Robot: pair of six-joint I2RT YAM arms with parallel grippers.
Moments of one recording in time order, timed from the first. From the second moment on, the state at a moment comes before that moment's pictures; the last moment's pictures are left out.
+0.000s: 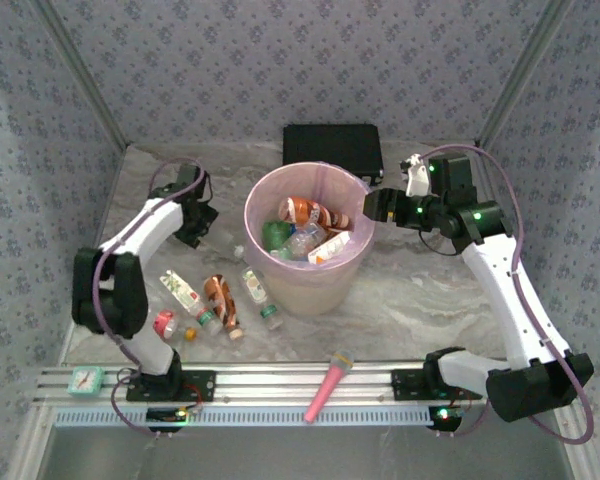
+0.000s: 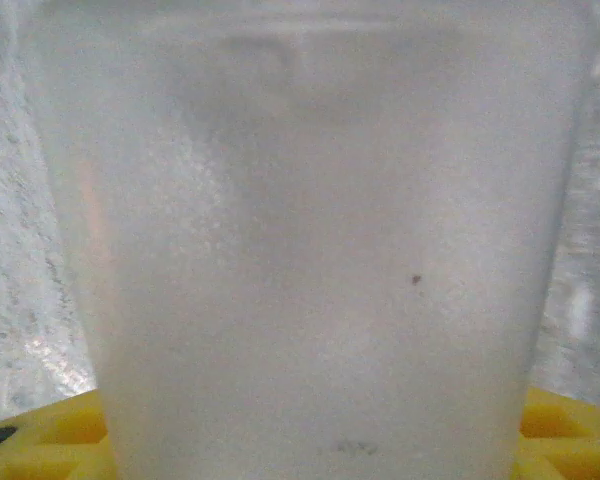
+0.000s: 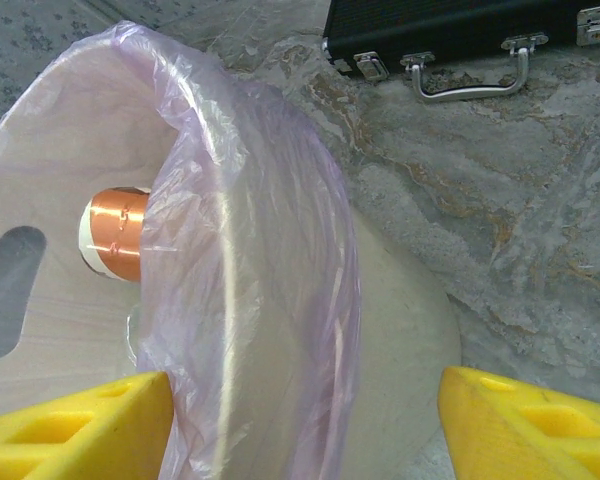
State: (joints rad) left arm -0.20 1.61 1.23 -0.77 -0.14 -1.18; right arm 0.24 1.18 1.32 -0.87 -0.45 0.37
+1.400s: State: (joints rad) left arm -0.86 1.76 2.16 -1.28 0.12 -0.31; right arm 0.23 1.20 1.26 -0.78 -0.55 0.51
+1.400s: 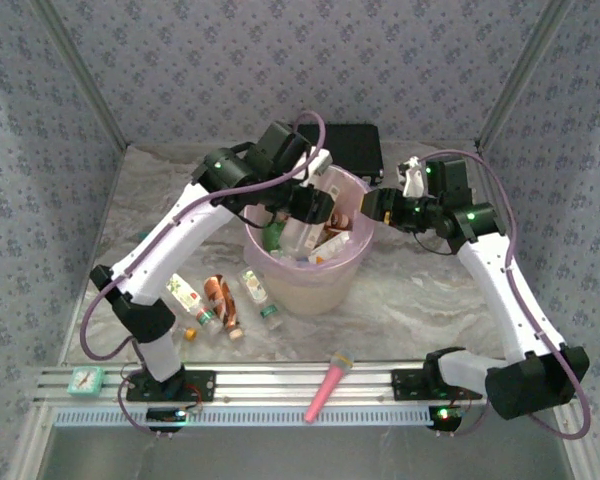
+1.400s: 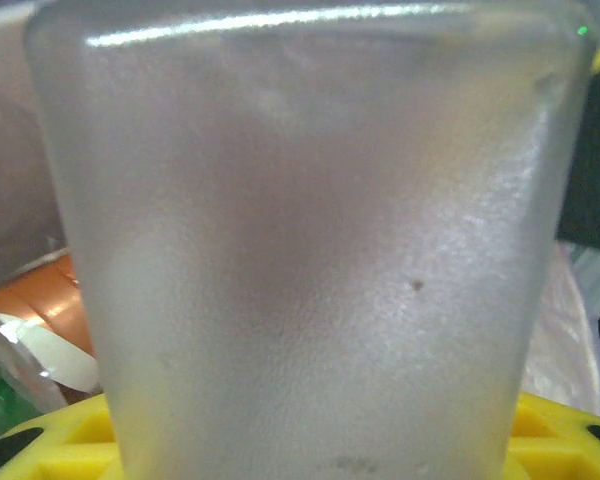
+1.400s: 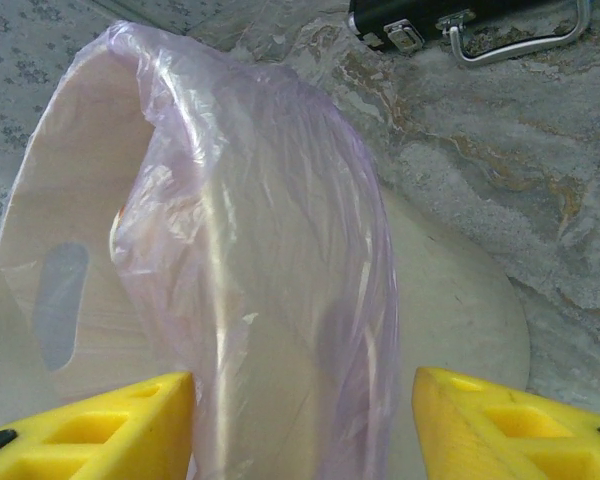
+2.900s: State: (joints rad) left arm -0.81 1.60 2.02 -1.14 0.12 -0.36; right arm 0.24 1.21 1.25 -0.76 -0.55 0.50
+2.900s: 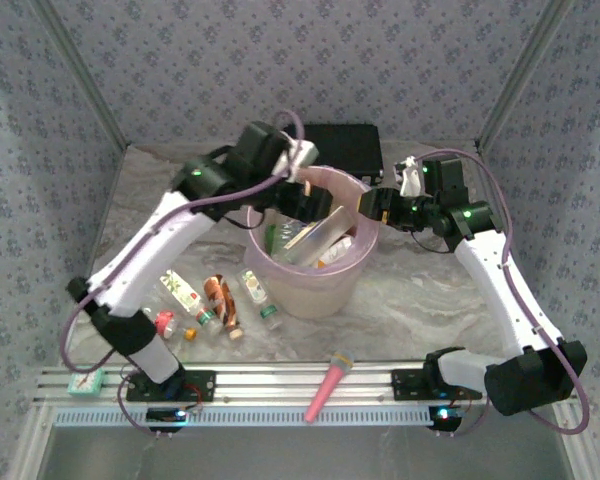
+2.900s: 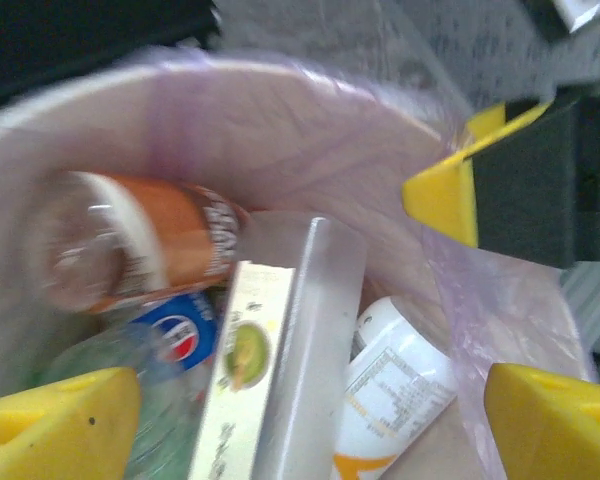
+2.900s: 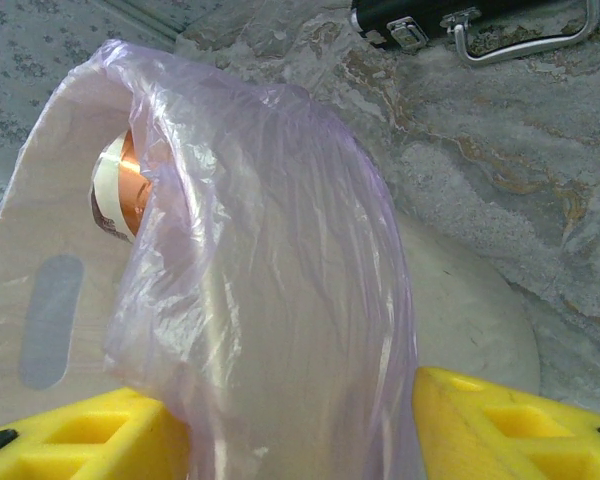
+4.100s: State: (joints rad) left arm 0.20 0.88 0.69 -1.06 0.02 -0.94; right arm 0.24 1.32 1.29 -0.76 -0.58 0.43
